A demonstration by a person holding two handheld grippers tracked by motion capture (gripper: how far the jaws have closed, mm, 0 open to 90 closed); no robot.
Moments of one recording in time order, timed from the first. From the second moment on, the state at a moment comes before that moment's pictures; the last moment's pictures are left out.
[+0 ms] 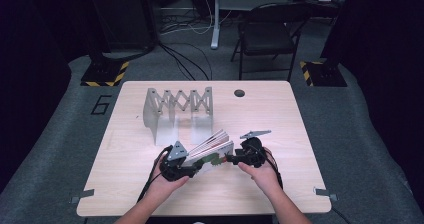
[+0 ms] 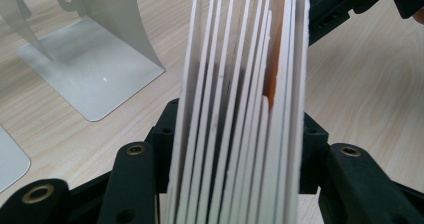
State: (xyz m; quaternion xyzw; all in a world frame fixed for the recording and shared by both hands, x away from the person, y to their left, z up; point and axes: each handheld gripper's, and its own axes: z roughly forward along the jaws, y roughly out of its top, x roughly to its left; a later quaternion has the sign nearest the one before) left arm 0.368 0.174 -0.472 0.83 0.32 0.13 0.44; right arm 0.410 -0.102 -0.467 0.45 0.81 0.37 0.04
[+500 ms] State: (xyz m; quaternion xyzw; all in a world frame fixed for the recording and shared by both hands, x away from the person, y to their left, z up) left arm 0.367 0.167 -0.472 0.84 0.30 0.12 0.43; right arm 0.412 -0.102 -0.469 0.46 0.80 0.38 0.04
